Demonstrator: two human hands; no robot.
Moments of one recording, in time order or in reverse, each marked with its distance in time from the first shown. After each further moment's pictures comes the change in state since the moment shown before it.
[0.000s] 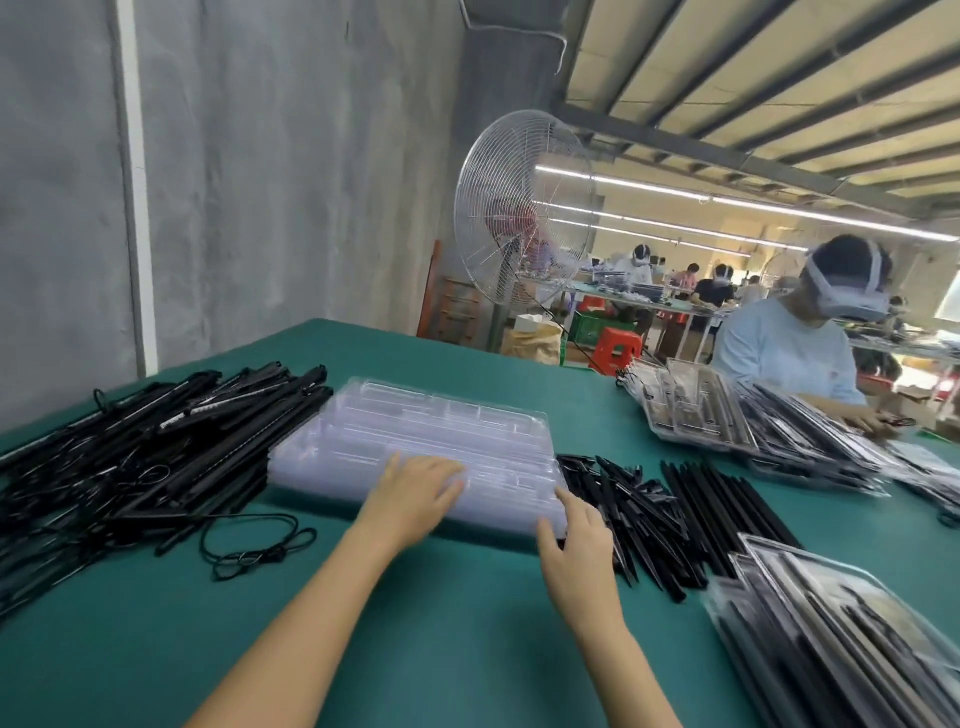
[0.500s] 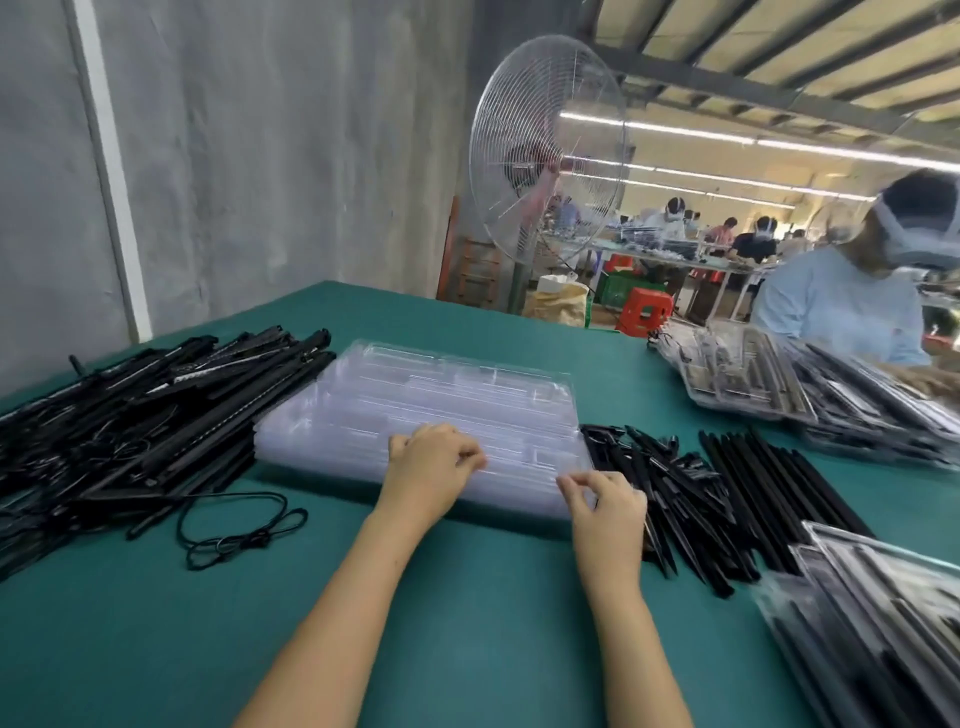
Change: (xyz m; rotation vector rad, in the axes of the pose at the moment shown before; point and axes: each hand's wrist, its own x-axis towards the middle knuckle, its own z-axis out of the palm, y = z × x) left_hand 0.022 0.010 0.019 -0.095 0.116 -0.121; right_hand 0.044 0.048 0.035 0.027 0.141 0.011
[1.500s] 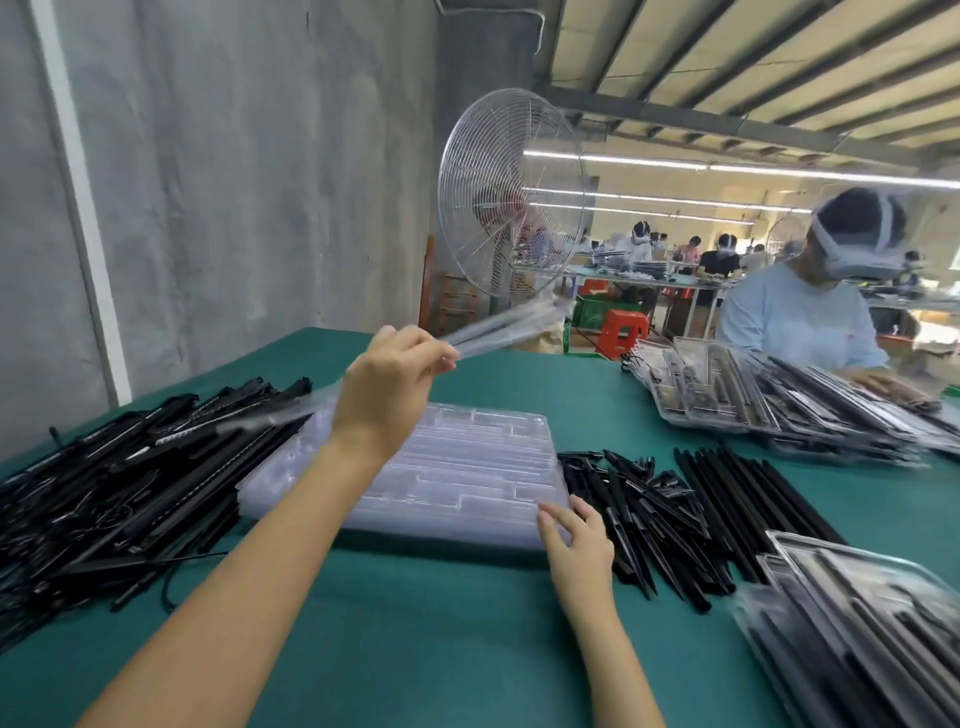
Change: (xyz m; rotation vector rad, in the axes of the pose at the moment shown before) left_hand 0.032 0.040 -0.110 -0.015 0.543 0.424; right_hand -0.005 0.003 0.003 0.205 -0.154 0.225
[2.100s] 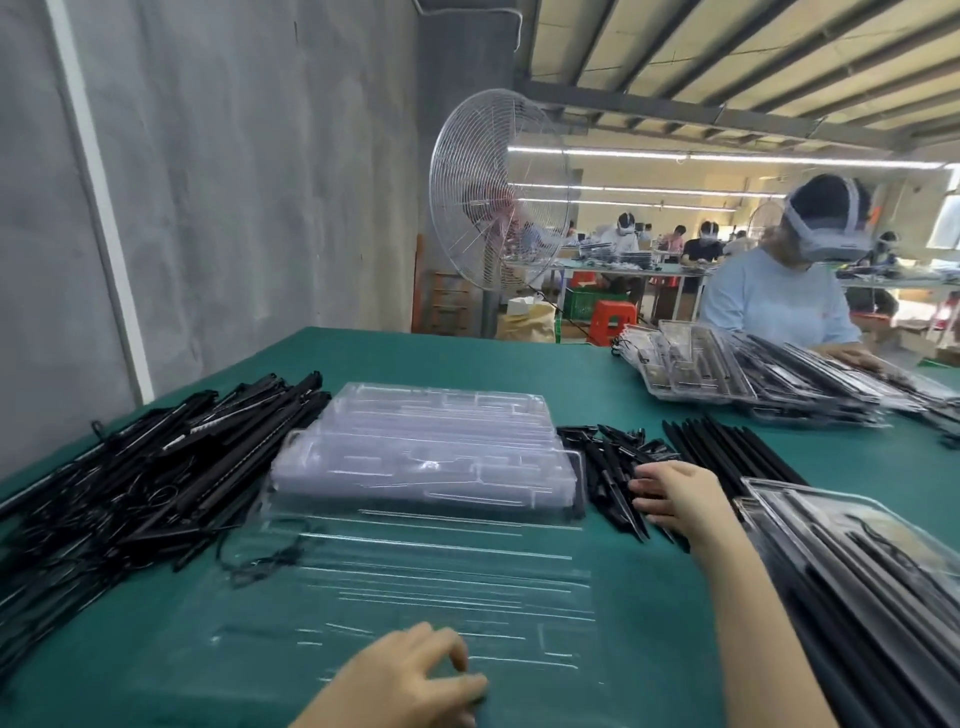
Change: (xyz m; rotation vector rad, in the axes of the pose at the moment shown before) left_hand -0.205 0.048 -0.066 -0.044 -0.602 0.428; right_hand -0.013 -0.034 -0.110 0.299 -0.011 0.298
